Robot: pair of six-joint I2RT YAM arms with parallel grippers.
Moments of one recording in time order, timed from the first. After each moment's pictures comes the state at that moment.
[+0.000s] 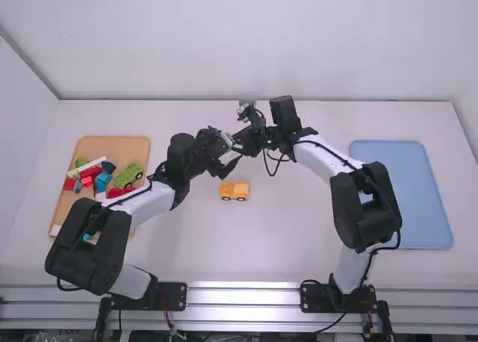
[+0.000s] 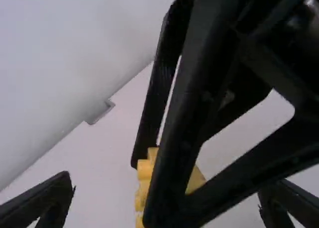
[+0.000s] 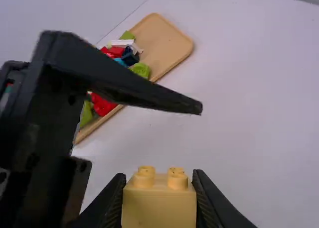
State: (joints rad) left arm -0.29 1.56 0.70 0.48 0.38 0.41; right arm 0.39 1.91 1.29 -0.12 -0.91 -0.10
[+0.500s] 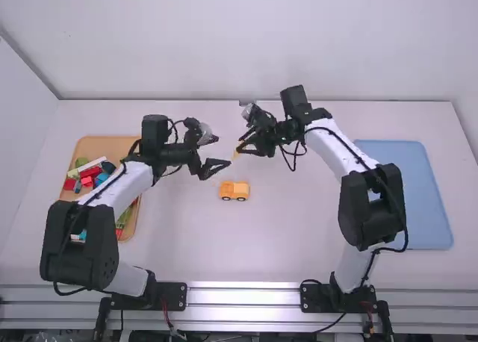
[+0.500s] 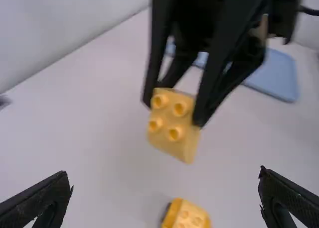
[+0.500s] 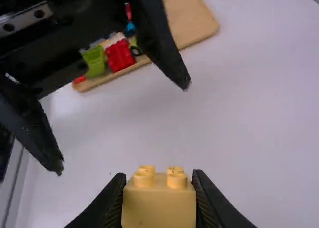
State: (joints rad) left arm -0.07 1.56 0.91 -0.04 1.07 0.48; right arm 0.33 1.91 1.51 -0.70 -1.00 -0.71
